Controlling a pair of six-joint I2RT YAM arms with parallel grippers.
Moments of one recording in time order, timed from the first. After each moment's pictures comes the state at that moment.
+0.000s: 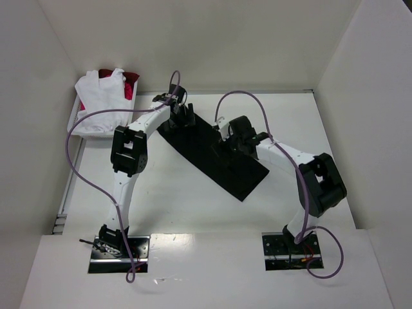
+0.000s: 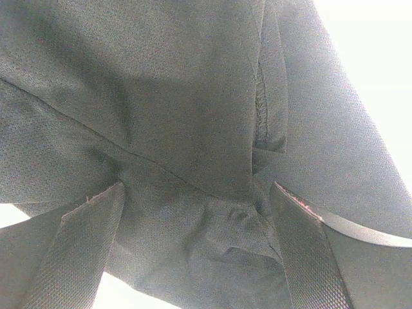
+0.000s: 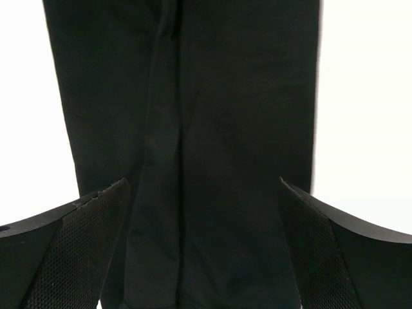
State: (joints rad) left arm -0.31 2.40 2.11 -0.78 0.01 -0.48; right arm 0.51 1.65 1.09 -0.31 -0.12 -0.22
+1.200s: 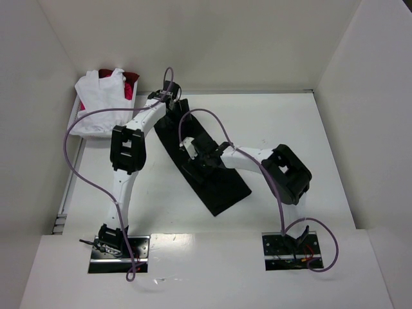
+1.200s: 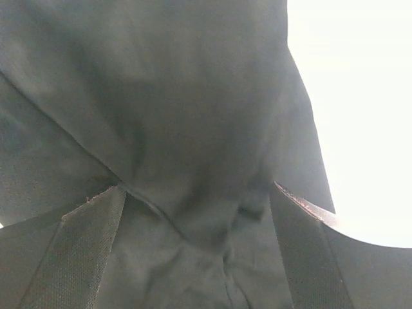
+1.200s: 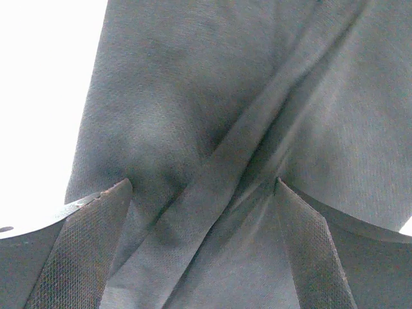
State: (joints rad) left arm -0.26 2.45 2.20 -0.79 0.03 -0.50; right arm 0.78 1.94 1.25 -0.32 -0.05 -0.15
